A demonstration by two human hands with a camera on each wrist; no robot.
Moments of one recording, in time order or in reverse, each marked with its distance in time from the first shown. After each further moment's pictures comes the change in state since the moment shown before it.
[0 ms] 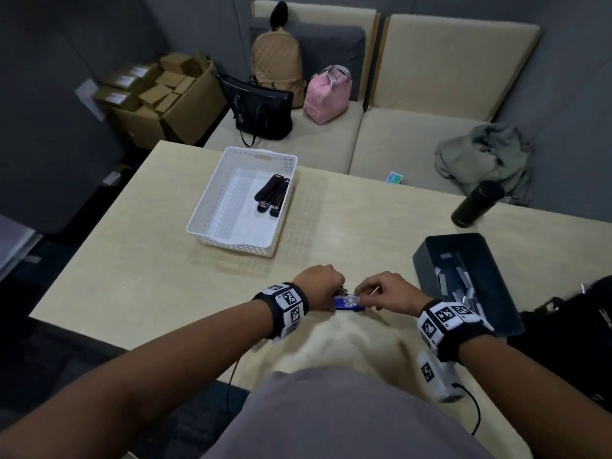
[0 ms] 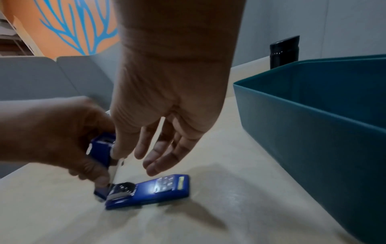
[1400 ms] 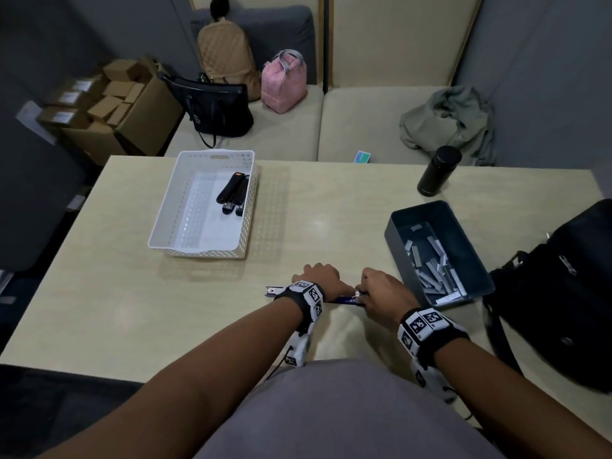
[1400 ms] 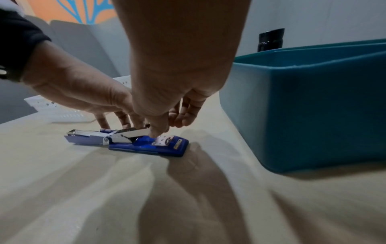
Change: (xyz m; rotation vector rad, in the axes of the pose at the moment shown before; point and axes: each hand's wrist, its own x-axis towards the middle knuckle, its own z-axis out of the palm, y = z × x) left_hand 0.062 0.047 0.034 -0.380 -0.138 -0.423; right_hand -0.024 0.043 0.031 -0.302 0.330 0.156
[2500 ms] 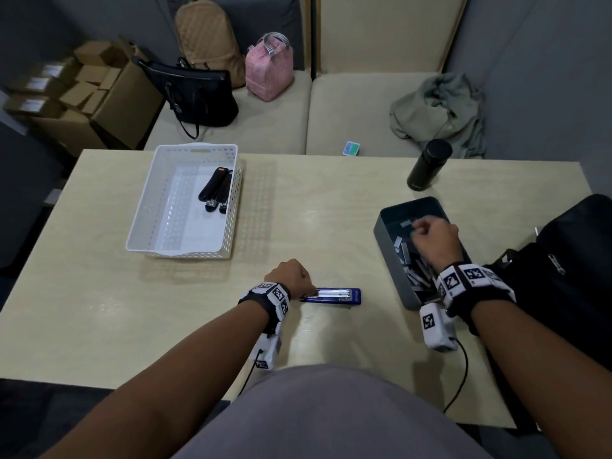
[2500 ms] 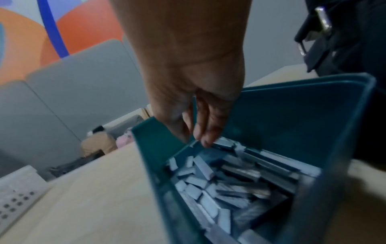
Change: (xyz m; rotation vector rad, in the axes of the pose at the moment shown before) left_hand 0.004 -0.036 -0.015 -0.265 -0.002 -0.063; right_hand 0.044 0.082 -0.087 0.321 0.520 0.337
